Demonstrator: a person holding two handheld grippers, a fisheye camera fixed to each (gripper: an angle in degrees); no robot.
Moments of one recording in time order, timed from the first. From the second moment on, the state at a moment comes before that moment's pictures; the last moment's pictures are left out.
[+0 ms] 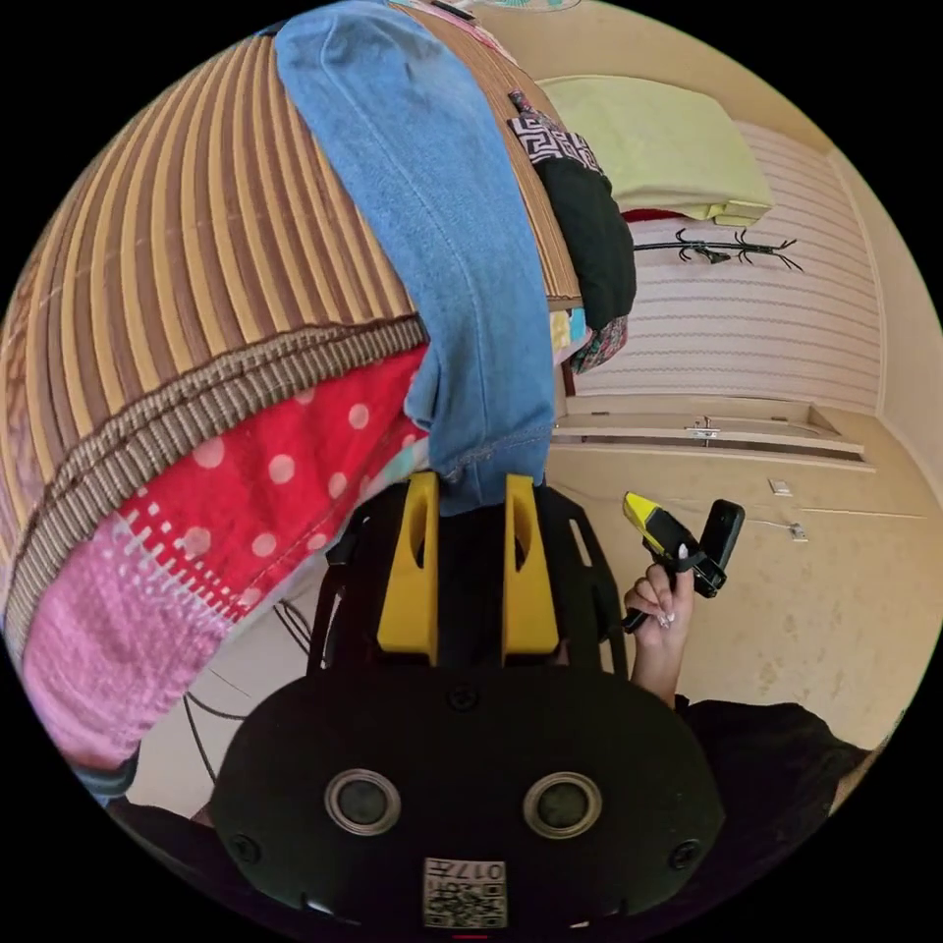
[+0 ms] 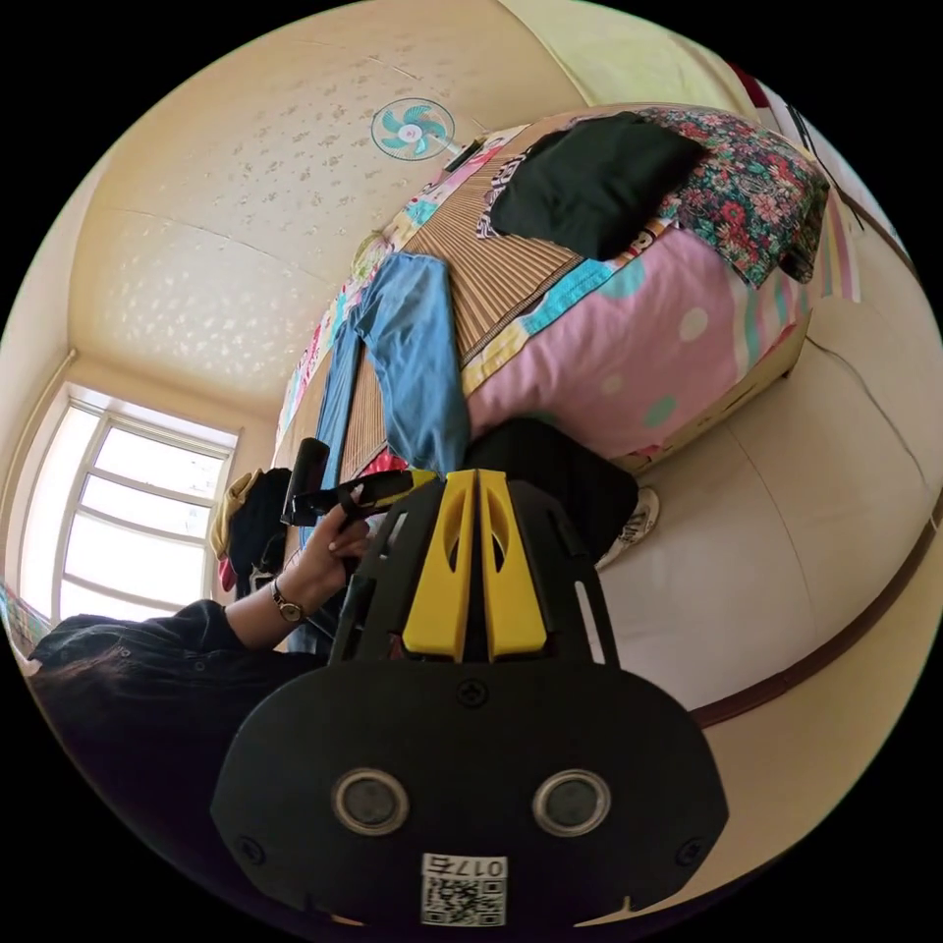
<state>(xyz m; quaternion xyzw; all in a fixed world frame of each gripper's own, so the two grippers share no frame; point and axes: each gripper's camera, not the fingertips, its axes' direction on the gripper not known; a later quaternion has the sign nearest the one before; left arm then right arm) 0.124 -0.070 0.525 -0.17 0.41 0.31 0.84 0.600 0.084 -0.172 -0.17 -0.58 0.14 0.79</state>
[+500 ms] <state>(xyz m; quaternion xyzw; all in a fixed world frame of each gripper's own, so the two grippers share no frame) 0.052 -0.036 0.280 -0.04 0.63 0.33 0.71 0.638 0.119 -0.115 -0.13 -0.76 0.26 0.58</state>
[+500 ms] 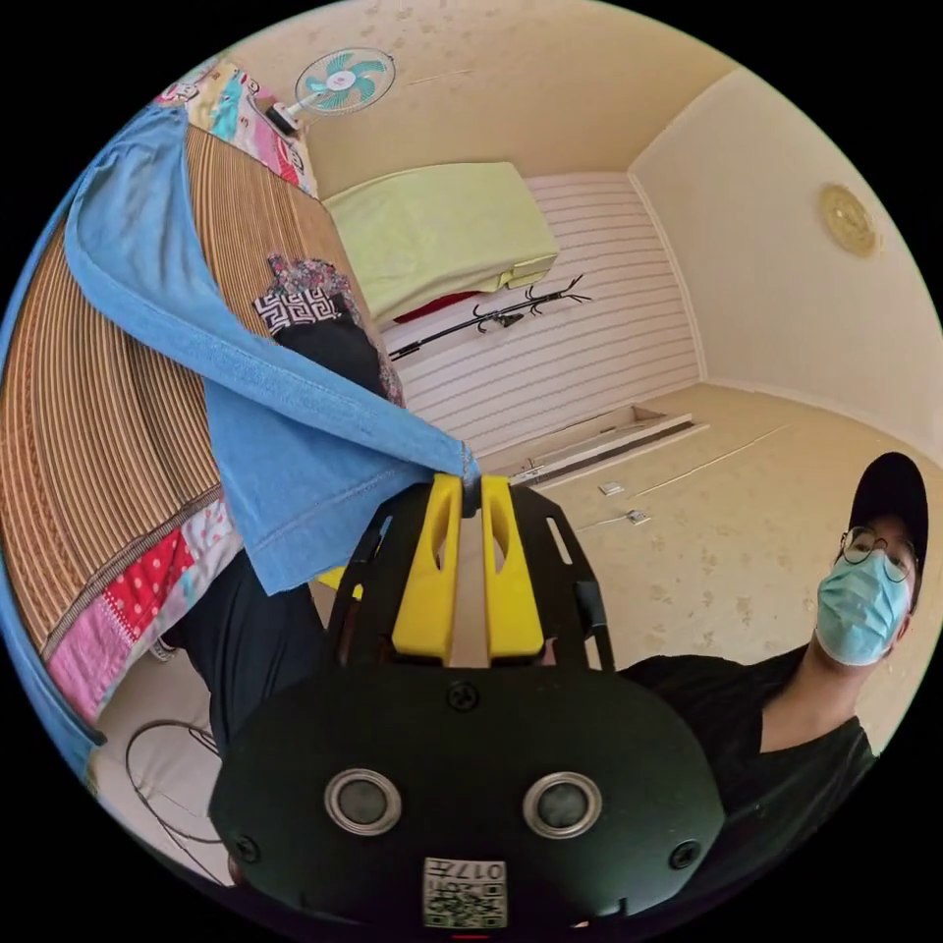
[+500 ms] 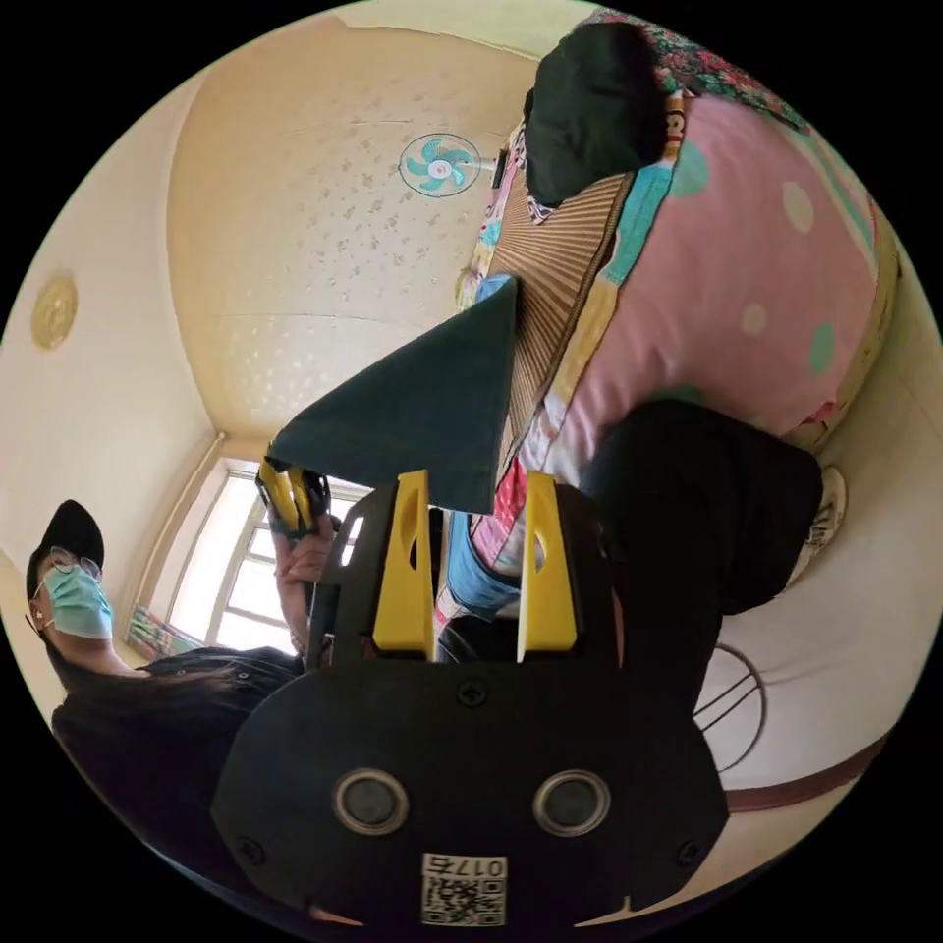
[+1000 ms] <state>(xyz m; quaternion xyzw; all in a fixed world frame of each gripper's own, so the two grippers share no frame) 0.011 -0.017 0.212 -0.01 0.65 0.33 0.68 0.629 0.093 -0.091 -0.06 -0.91 0.33 0.24</state>
